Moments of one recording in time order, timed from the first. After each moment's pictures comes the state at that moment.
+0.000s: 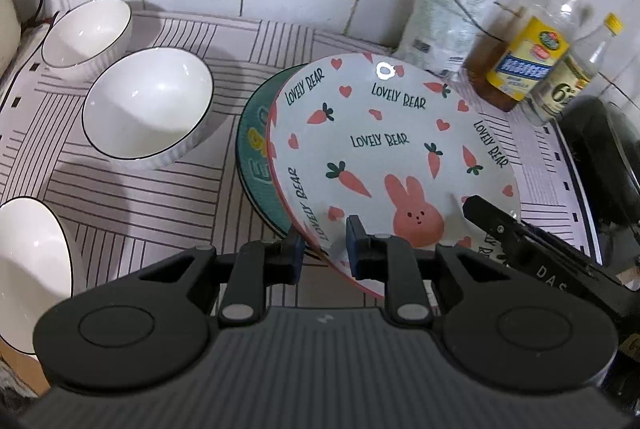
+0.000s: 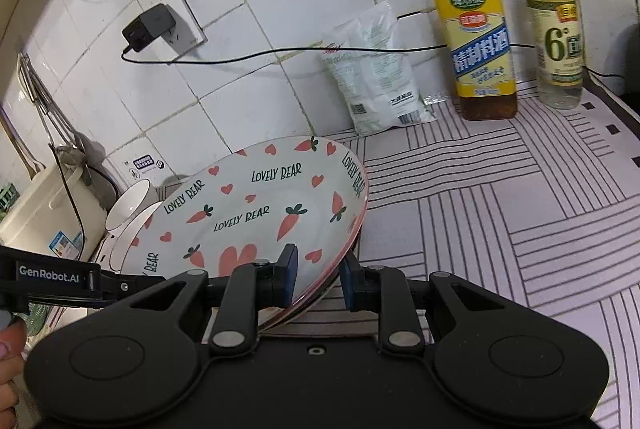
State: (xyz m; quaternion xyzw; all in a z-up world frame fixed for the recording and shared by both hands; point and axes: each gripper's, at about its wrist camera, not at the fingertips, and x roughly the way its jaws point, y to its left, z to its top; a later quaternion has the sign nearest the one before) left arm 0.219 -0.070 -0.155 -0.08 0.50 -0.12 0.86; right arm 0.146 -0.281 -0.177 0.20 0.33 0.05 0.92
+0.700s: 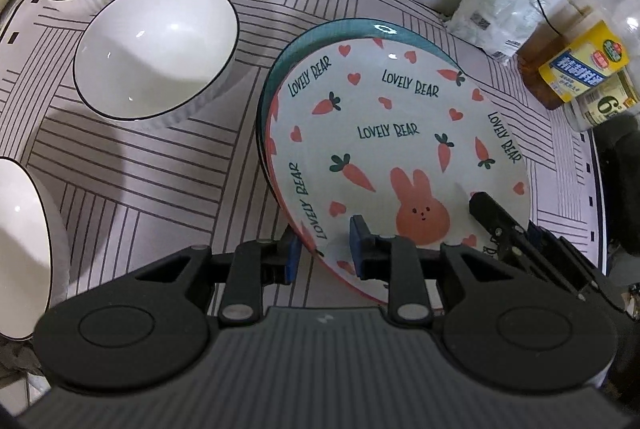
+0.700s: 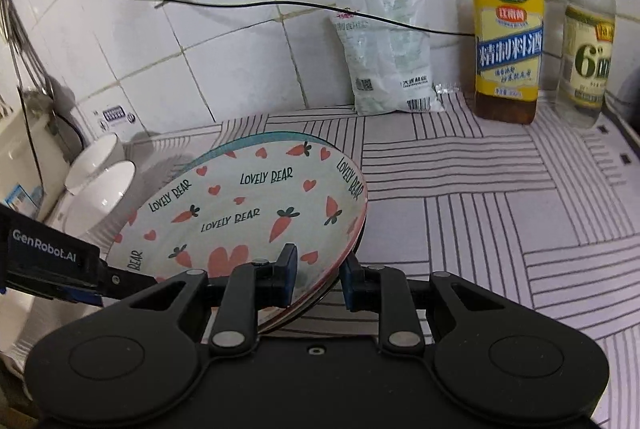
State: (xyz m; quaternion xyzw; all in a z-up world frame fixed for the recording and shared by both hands) left arm 0.252 -0.062 -0.188 -0.12 0.57 -0.08 0.81; right arm 0.184 -0.252 -0.186 0.11 0.38 0.03 0.92
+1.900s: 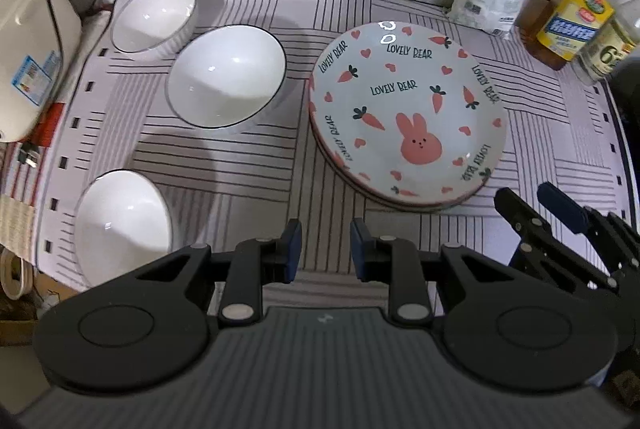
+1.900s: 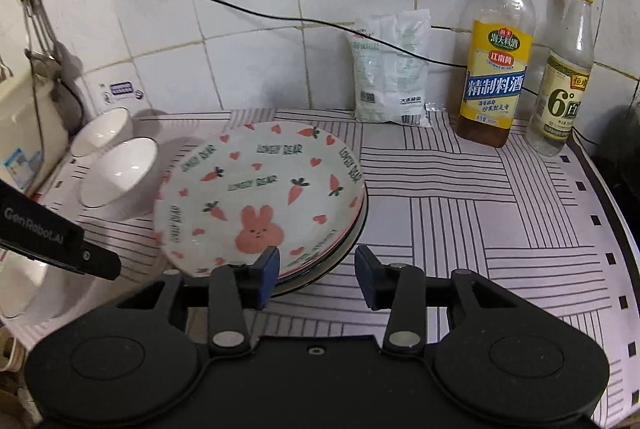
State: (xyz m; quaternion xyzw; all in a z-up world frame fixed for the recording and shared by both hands) left arm 0.187 -0.052 -0.127 0.00 0.55 -0.05 0.83; right arm 0.143 -0.226 -0.142 0.05 0.40 0.01 0.92
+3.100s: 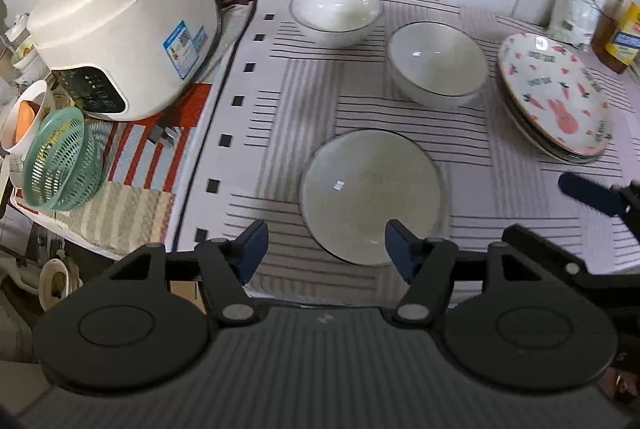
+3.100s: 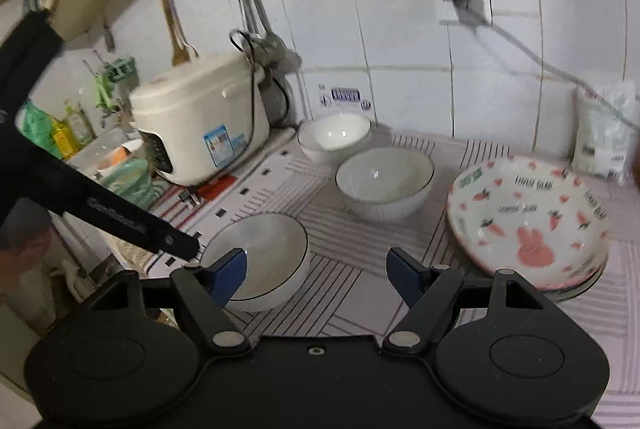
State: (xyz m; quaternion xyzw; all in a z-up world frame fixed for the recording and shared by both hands) left arm 0.136 0.152 -0.143 0.03 0.50 -0.01 0.87; right arm 0.095 -0.063 -0.127 0.05 0.33 0.22 0.92
